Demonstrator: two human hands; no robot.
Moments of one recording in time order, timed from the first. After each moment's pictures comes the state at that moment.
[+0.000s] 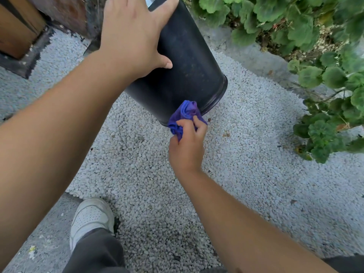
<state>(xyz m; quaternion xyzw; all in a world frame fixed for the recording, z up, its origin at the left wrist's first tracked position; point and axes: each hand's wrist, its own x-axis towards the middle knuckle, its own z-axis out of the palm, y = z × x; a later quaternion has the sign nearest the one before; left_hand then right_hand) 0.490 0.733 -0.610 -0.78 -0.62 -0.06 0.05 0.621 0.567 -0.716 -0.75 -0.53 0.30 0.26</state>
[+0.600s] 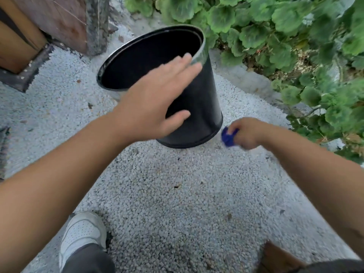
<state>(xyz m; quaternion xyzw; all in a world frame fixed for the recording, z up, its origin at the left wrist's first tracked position) 0.505 0.664 -0.603 -0.87 -0.42 -0.22 -0.14 0.782 0.674 -0.629 -0.66 -0.61 0.36 -0.24</state>
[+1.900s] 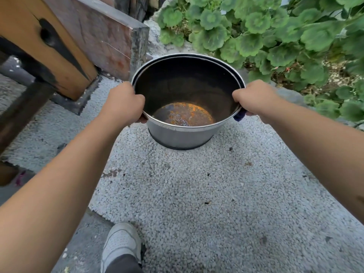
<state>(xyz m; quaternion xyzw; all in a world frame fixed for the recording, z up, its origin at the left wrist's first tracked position) 0.402 0.709 -0.611 -0.47 -0.79 -0.18 -0.34 0.695 0.746 -0.597 -0.74 -0.55 0.38 0.10</state>
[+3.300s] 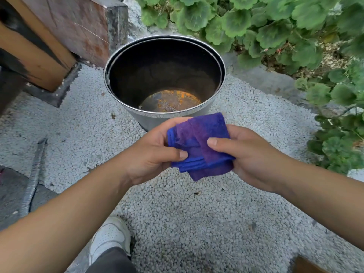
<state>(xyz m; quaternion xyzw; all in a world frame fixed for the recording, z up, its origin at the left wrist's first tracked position) 0.489 0.605 -0.616 -0.32 -0.37 -0.32 -0.81 0.704 0.610 -0.596 -0.49 -0.38 0.74 0.25</state>
